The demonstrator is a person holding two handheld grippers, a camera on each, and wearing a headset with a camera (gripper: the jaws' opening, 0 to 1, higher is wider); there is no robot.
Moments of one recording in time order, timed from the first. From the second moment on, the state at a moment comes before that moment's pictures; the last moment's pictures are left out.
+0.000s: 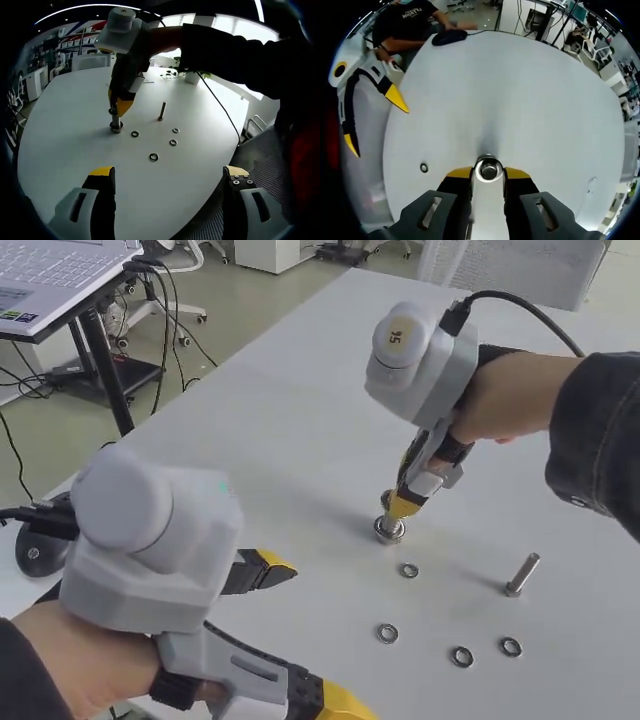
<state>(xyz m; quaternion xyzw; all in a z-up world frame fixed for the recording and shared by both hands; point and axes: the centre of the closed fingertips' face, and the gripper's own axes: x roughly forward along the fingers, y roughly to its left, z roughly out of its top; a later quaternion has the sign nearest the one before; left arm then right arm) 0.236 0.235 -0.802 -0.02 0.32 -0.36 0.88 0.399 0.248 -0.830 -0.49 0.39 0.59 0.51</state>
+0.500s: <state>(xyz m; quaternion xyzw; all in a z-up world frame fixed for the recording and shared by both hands) 0.238 0.236 -0.802 -0.02 0.32 -0.36 0.88 0.397 0.248 -0.849 -0.50 0.40 0.59 0.50</state>
